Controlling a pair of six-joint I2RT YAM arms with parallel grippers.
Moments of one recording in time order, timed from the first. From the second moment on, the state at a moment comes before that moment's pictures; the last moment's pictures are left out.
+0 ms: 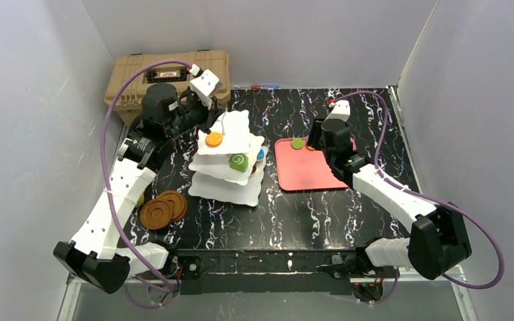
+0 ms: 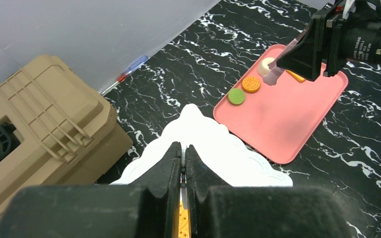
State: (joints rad) left arm -0.40 1.21 1.44 -0.47 0.35 0.23; right arm 0.53 1.28 0.87 0.02 0.40 0.34
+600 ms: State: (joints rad) left arm -0.51 1.10 1.29 -0.31 0.07 0.24; right arm 0.49 1.36 0.86 0.09 0.44 0.31
